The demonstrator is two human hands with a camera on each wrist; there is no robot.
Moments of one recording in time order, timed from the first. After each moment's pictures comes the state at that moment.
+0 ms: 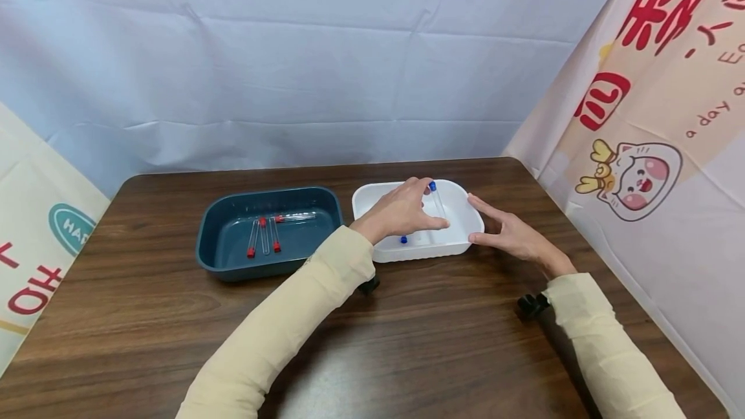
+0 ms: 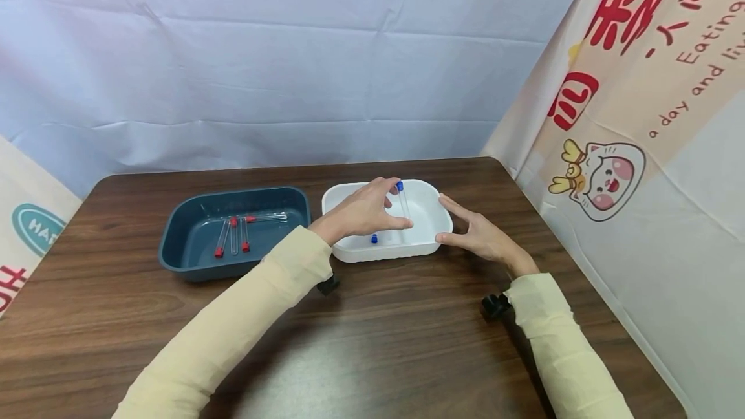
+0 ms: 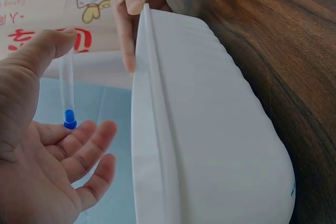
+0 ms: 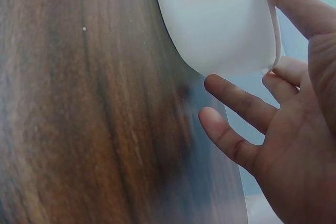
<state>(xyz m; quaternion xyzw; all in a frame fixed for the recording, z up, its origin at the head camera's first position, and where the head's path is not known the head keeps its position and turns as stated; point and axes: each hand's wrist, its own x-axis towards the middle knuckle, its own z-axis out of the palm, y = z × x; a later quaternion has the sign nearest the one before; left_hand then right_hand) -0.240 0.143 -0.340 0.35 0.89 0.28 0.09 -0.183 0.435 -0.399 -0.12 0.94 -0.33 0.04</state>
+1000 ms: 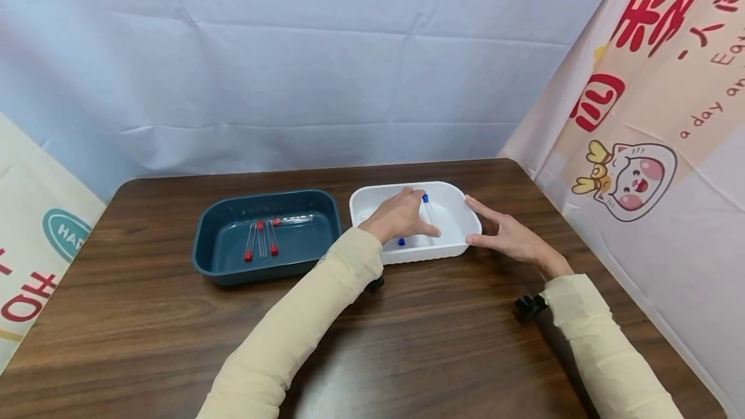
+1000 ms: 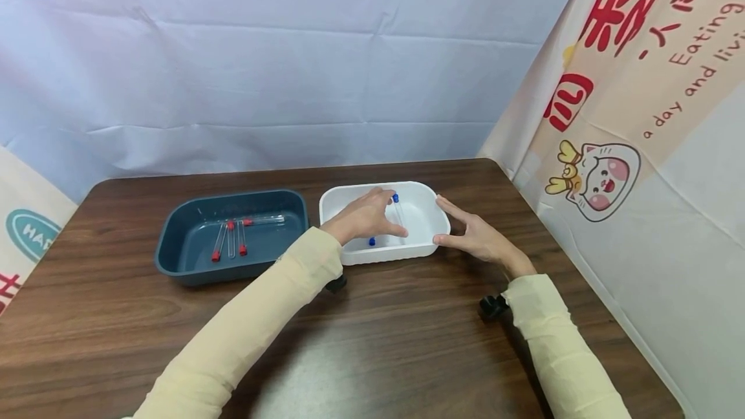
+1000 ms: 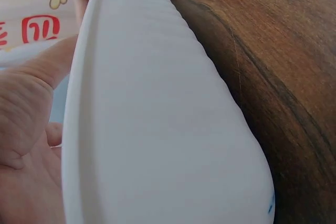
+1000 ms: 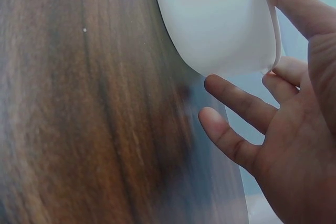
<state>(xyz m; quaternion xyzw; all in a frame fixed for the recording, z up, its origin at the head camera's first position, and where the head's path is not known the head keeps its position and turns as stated) -0.257 0.160 -0.366 0.32 0.92 0.22 0.12 -0.182 0.433 -0.399 -0.13 0.93 -0.34 0.04</state>
